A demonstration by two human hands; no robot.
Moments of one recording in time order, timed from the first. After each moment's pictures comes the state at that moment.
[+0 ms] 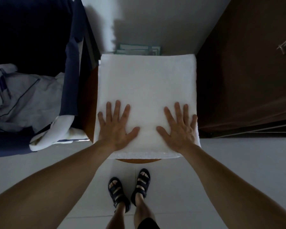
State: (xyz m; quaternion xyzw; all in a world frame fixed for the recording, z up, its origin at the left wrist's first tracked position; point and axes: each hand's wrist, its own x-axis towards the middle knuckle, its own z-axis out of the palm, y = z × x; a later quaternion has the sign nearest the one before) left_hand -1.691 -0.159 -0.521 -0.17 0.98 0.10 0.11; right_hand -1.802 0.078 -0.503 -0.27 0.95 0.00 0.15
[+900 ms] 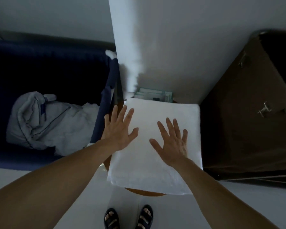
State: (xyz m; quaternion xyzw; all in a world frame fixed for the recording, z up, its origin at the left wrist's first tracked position) left_hand -1.730 -0.220 -0.389 -0.21 0.98 0.07 0.05; right_hand -1.815 -0.009 -0.401 -0.33 0.94 -0.07 0.11
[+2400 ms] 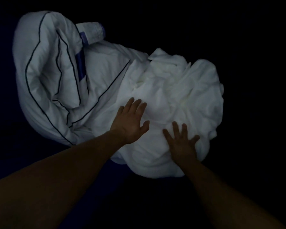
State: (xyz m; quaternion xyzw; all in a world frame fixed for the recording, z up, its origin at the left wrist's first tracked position) left_hand -1.629 -0.688 -0.769 -0.23 0.92 0.23 0.23; right_hand -1.717 -0.477 -0.809 -0.43 0.81 0.18 0.35
